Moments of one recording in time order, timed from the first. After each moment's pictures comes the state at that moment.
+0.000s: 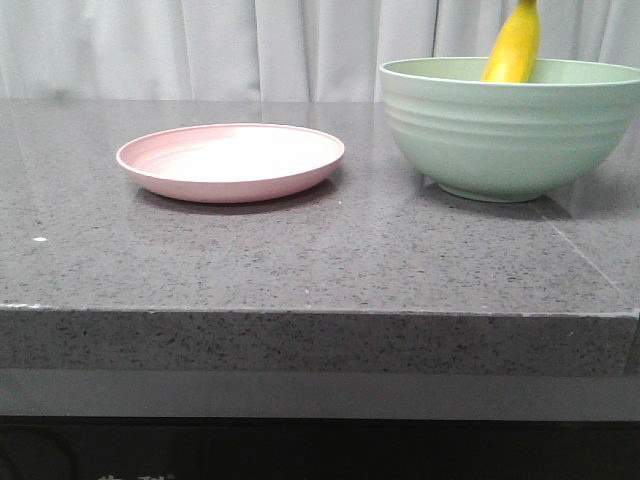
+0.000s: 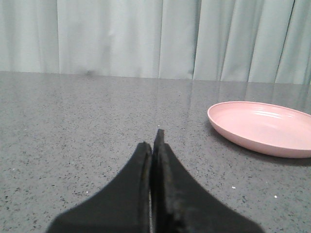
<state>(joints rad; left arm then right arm) -0.11 -0.01 0.00 -0.03 0.01 -0.01 0.18 0.56 -0.81 0.13 0.95 -0.03</state>
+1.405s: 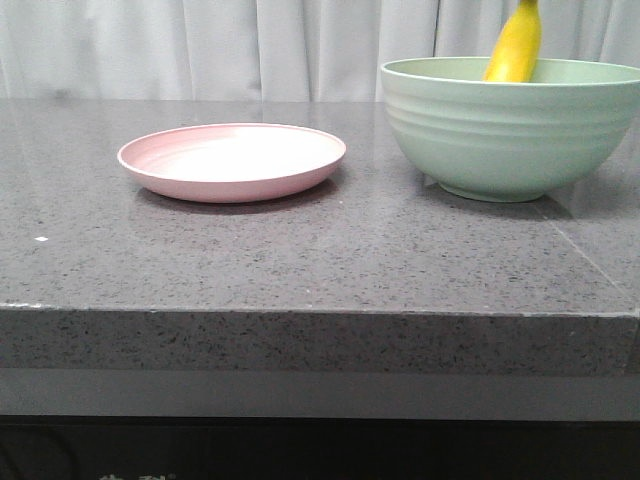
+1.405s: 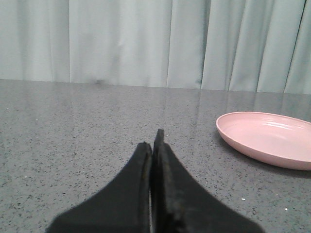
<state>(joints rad) -0.08 -0.01 0.00 -0.03 -0.01 -0.01 0.18 0.56 -0.81 0.13 0.95 -0.03</state>
